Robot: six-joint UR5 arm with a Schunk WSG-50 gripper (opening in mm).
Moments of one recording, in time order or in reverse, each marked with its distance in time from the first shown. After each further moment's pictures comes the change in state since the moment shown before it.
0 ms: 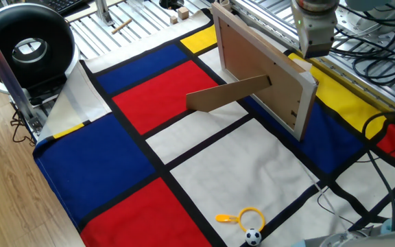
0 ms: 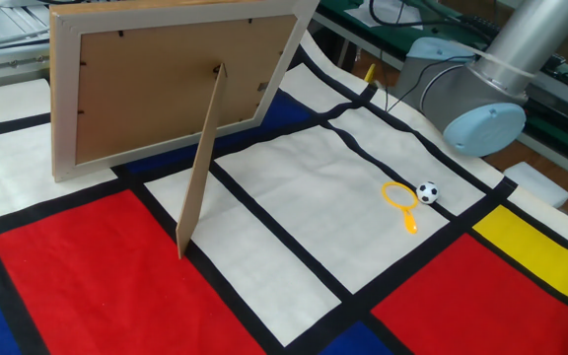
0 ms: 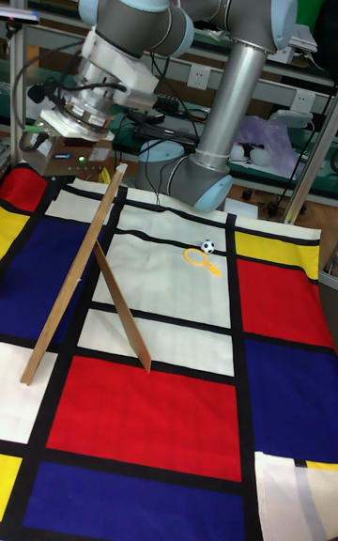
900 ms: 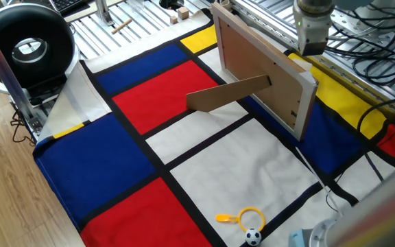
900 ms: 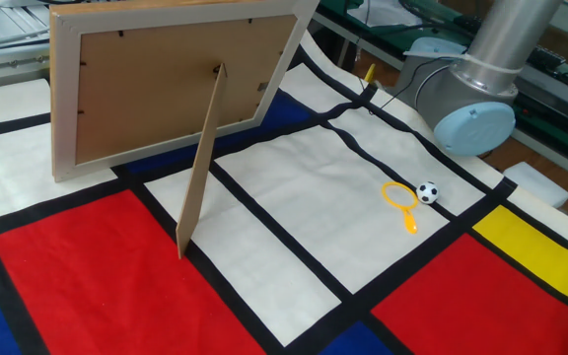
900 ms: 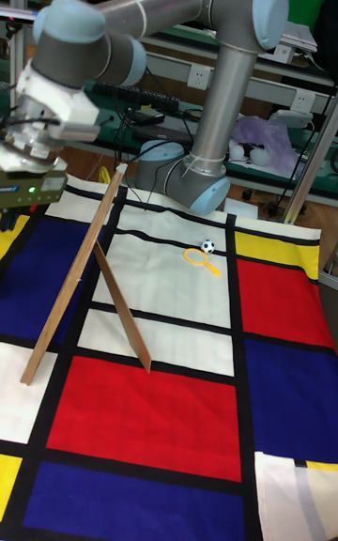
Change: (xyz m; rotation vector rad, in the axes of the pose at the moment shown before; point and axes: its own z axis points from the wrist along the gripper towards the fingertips) arm 0.015 -0.049 0.089 -0.043 -0.038 0.035
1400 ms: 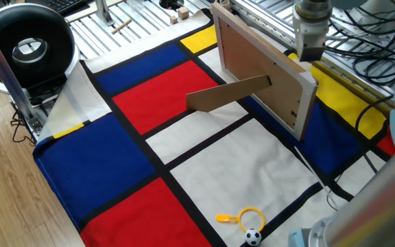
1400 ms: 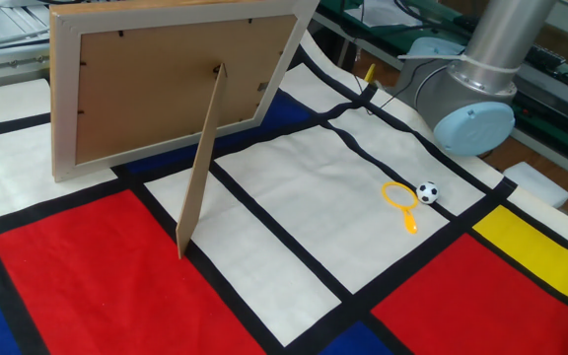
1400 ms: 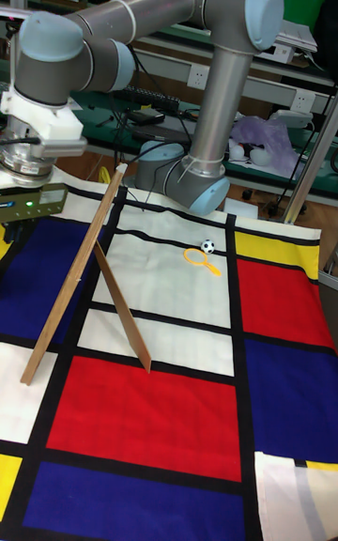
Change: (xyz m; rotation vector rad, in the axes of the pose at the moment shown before) arm -0.006 0.027 0.012 -0.130 -0.014 0.138
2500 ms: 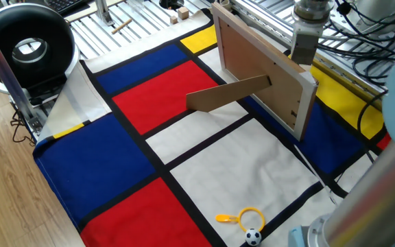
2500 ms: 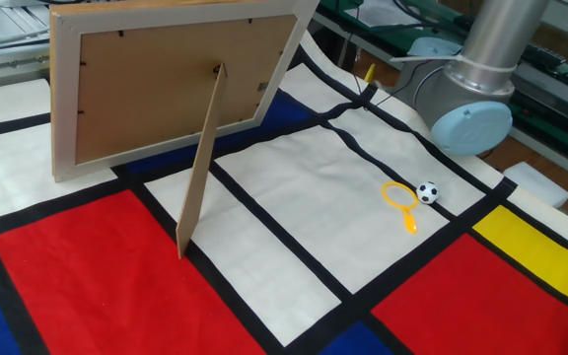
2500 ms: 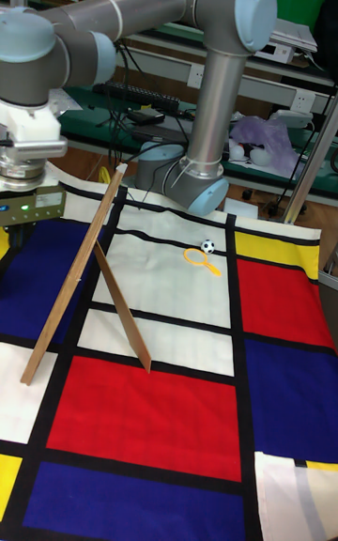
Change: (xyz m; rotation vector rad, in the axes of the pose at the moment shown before) arm -0.004 -0.003 0.013 -0.116 -0.042 0.112
